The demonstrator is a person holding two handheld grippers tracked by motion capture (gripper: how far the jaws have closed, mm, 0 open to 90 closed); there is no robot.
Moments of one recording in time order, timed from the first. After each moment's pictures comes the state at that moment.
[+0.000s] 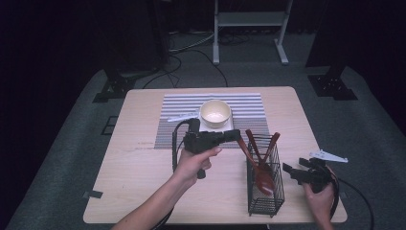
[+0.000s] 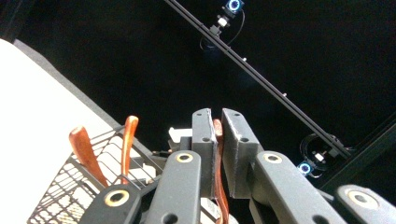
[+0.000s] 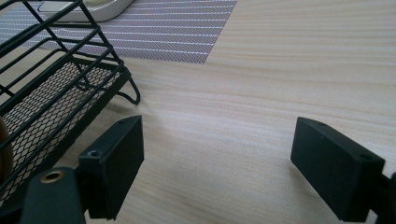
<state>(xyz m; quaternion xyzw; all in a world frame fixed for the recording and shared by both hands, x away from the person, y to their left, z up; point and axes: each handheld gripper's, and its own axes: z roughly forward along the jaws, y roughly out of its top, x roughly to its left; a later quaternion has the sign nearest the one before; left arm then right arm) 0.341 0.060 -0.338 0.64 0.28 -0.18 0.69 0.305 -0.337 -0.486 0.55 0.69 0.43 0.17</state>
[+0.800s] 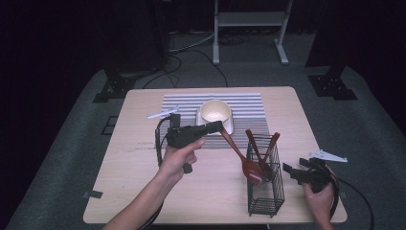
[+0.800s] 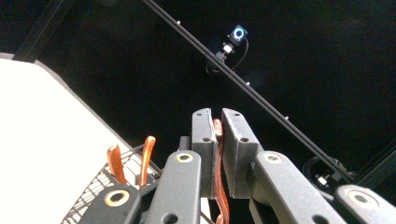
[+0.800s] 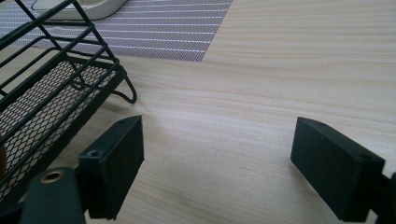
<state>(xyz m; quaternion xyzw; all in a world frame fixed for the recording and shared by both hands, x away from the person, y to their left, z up) 0.348 0.100 -0.331 0.61 0.31 -0.17 0.71 0.306 -0.336 -0.487 0.56 0.69 0.43 0.17</state>
